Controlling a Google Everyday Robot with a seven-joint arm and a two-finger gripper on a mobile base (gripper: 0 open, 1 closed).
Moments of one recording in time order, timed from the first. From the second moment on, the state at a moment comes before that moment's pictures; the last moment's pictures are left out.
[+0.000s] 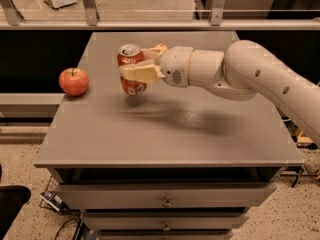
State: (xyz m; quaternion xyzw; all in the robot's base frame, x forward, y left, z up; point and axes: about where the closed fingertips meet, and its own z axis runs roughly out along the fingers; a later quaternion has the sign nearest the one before) arm 0.605 0.040 0.931 -0.41 0.62 0.36 0.56
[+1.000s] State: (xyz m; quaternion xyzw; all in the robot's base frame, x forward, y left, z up) arm 0.625 0.086 0.918 -0.45 0.59 0.39 0.54
